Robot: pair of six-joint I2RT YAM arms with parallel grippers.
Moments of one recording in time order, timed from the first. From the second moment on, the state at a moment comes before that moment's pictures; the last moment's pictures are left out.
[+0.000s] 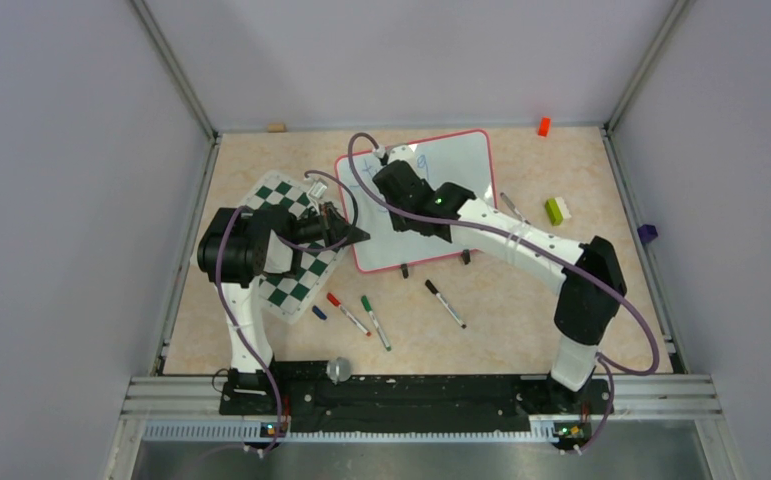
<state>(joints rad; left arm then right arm) -0.07 2.13 0.75 1.51 1.27 -0.84 0.89 1.79 1.63 -0.64 0.45 0.36</state>
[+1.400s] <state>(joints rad) -0.07 2.13 0.75 1.52 1.27 -0.84 0.85 1.80 1.74 -0.67 0.41 0.33</state>
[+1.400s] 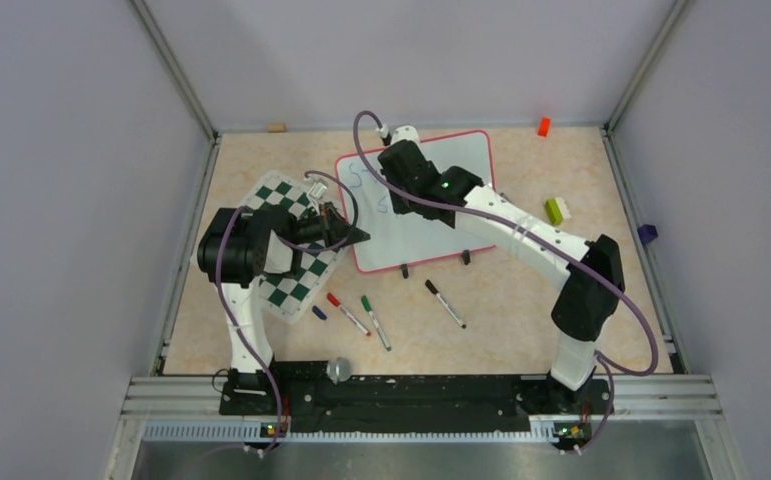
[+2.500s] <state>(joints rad) -0.07 2.13 0.75 1.52 1.27 -0.84 0.85 1.82 1.74 -0.70 0.45 0.34</state>
